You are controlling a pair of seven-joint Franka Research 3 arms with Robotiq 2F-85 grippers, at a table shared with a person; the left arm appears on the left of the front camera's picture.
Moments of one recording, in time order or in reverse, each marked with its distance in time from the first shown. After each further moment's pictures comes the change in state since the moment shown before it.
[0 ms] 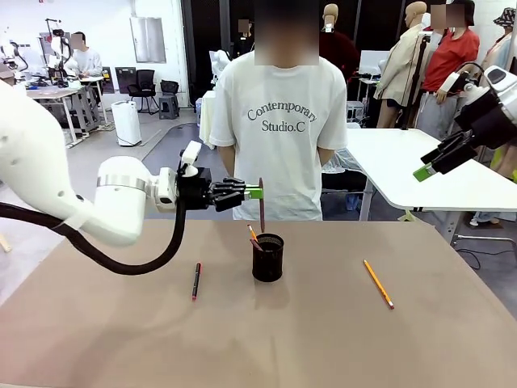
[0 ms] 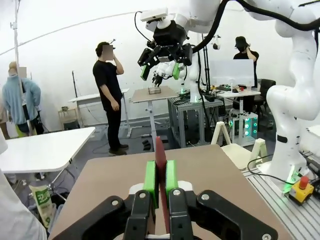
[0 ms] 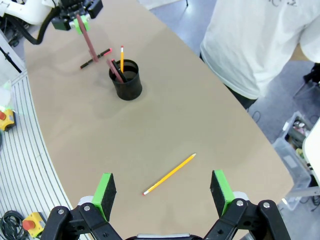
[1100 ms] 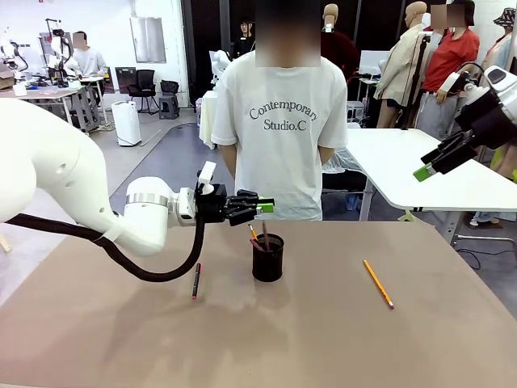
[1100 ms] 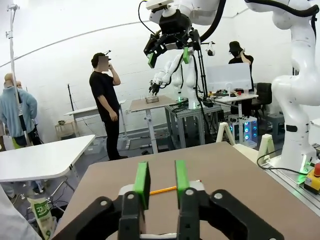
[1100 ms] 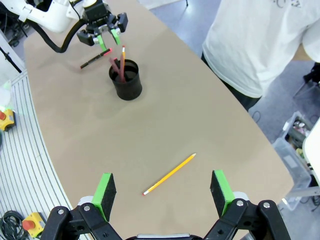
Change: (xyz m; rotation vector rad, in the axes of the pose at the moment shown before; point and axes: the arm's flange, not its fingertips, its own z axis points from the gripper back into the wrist) left arm -0.064 0.043 -0.020 -0.035 -0.060 -0.028; right arm 0.000 0.000 0.000 0.000 0.000 0.000
